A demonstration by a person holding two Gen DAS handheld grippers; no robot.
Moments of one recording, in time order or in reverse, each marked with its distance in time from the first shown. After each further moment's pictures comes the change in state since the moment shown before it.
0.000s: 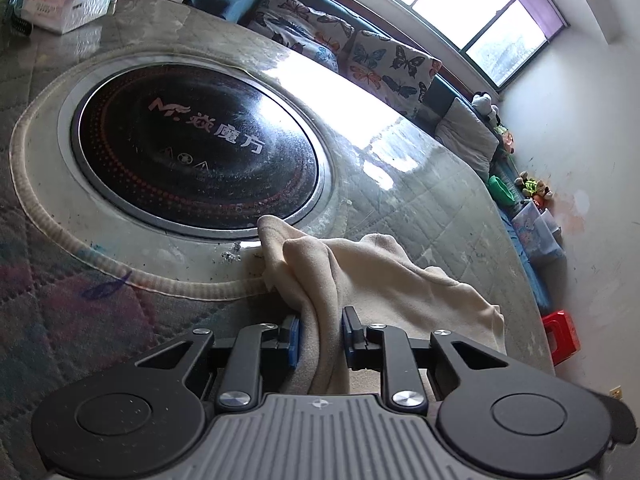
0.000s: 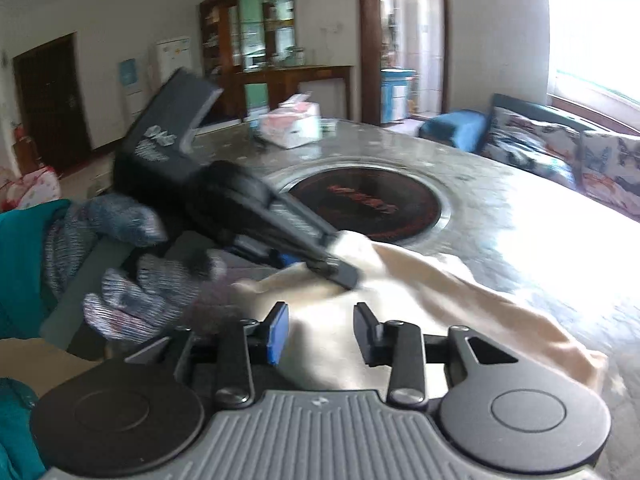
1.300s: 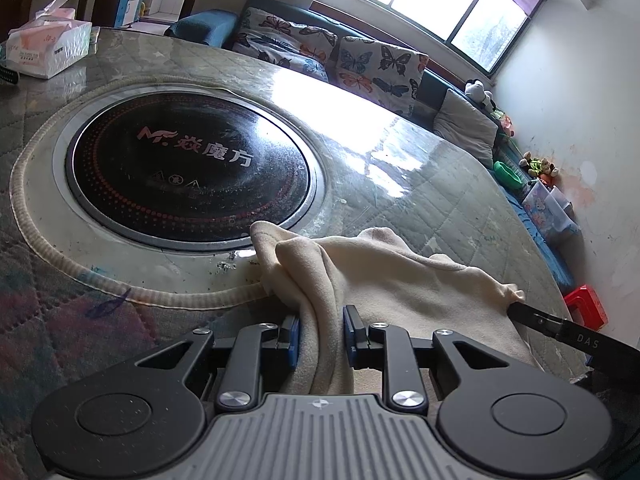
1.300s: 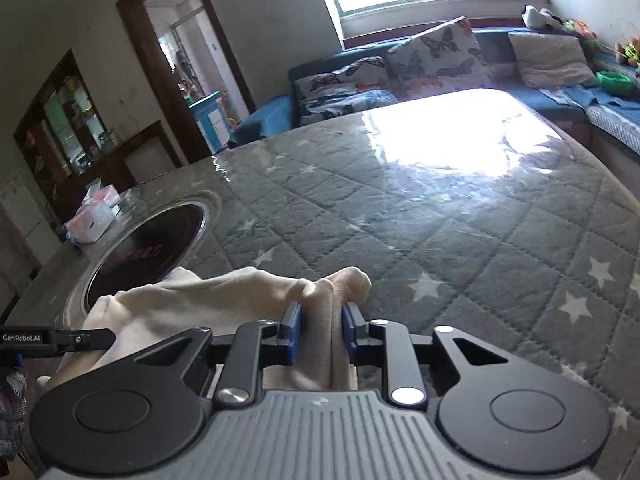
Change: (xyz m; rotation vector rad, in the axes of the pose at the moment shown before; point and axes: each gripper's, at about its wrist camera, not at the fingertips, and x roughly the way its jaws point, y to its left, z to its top) left arm 0.002 -0.014 -0.009 0.124 -0.039 0.053; right arm -0.023 -0.168 -0.064 0.576 -0.055 -0.291
